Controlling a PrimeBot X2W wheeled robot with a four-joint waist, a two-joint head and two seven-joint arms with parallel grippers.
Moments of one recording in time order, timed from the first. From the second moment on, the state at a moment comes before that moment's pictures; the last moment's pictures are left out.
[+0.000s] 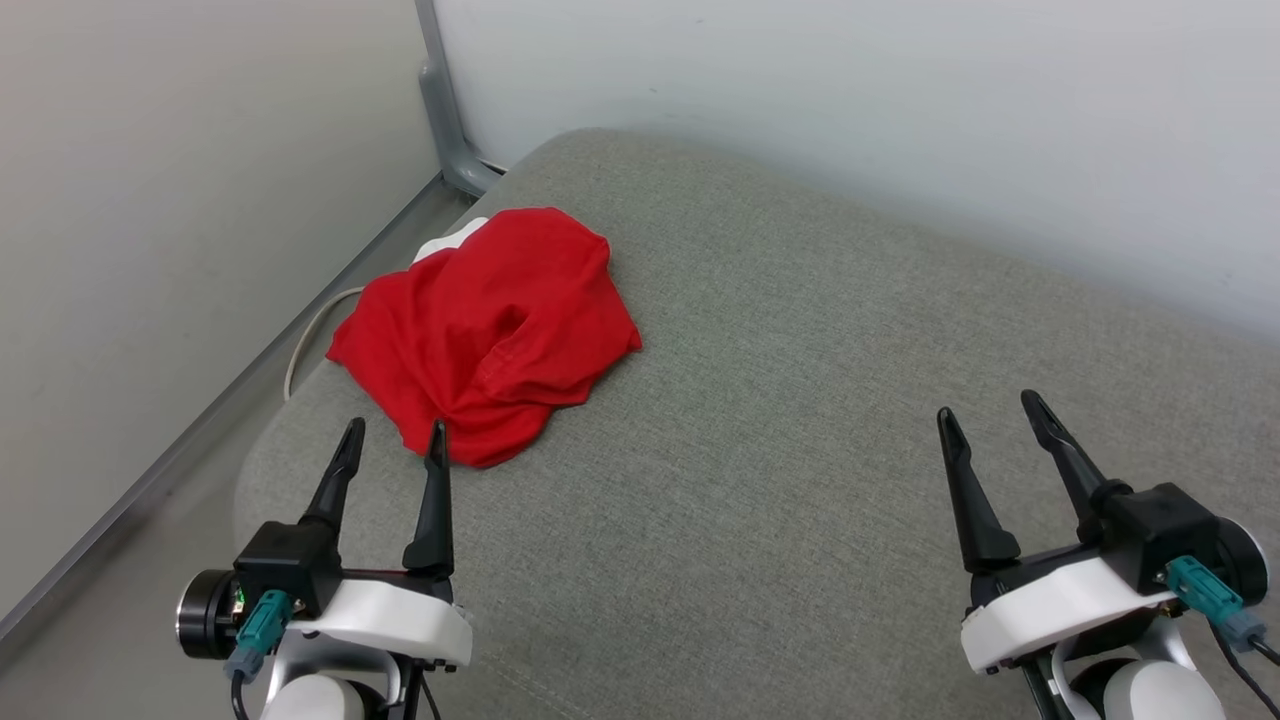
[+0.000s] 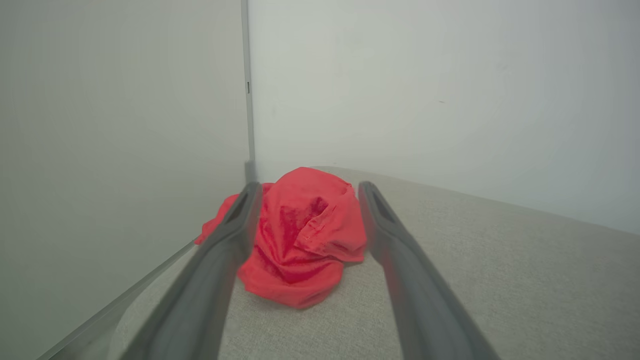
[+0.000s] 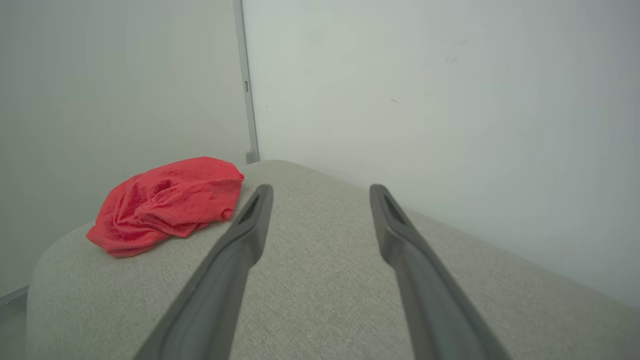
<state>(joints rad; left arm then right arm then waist) -0.10 0.05 -0.03 0.13 -0.13 -0.06 -0.26 -0.06 -0.05 0.04 -0.03 0.06 0.13 -0.08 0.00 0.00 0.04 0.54</state>
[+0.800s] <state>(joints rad) -0.40 0.13 0.07 0.37 -0.25 -0.10 -0.23 -0.14 -0.07 0.08 -0.09 0.03 0.13 -0.04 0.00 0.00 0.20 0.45</state>
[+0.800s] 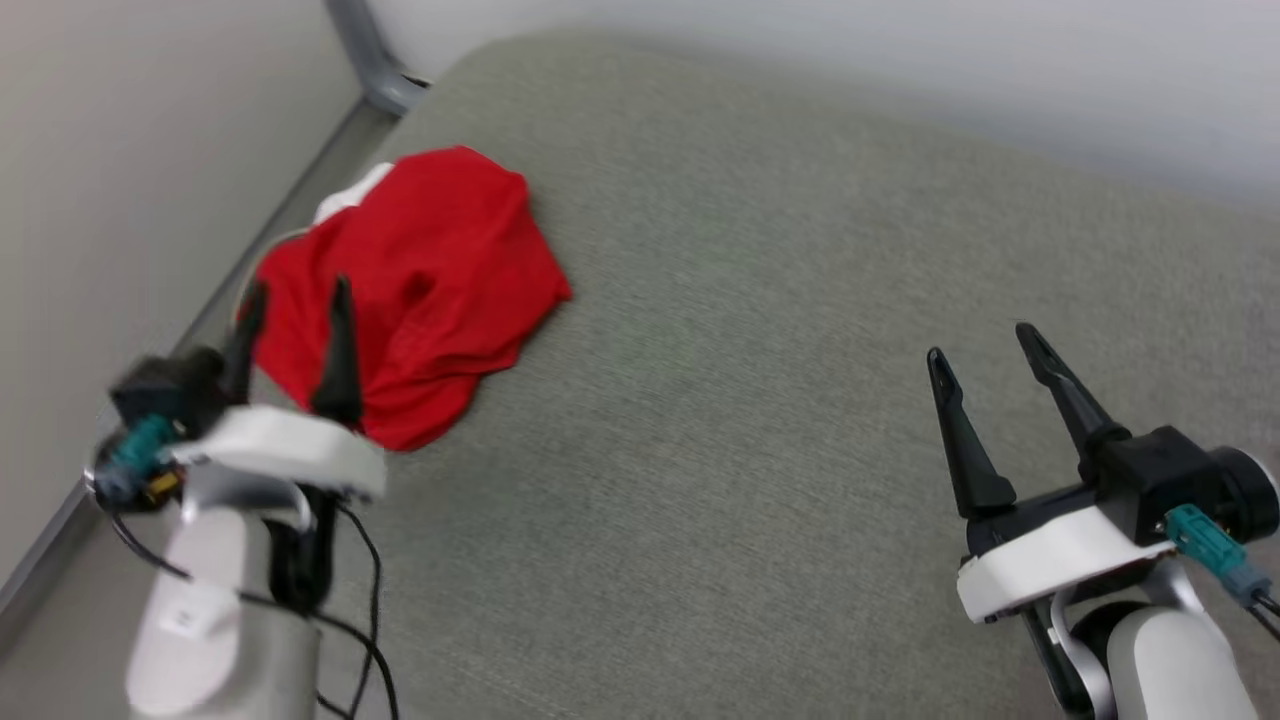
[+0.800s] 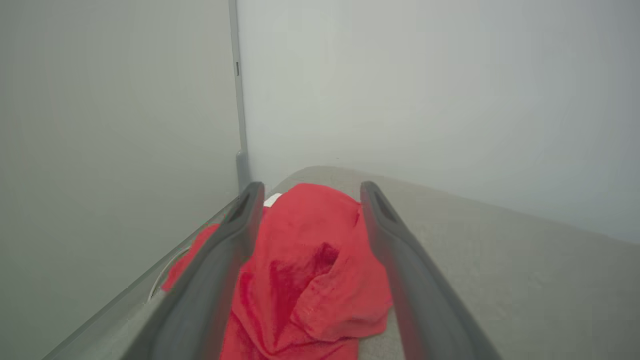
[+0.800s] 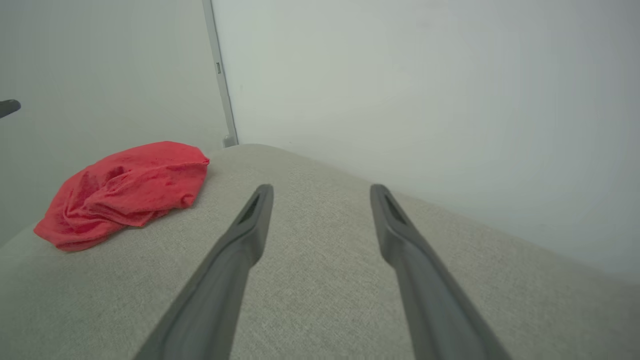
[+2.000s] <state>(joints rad) -0.87 0.49 0.12 0.83 -0.48 -0.09 0.67 -0.35 -0.09 0.10 -0.09 0.02 0.13 -0.09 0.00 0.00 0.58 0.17</state>
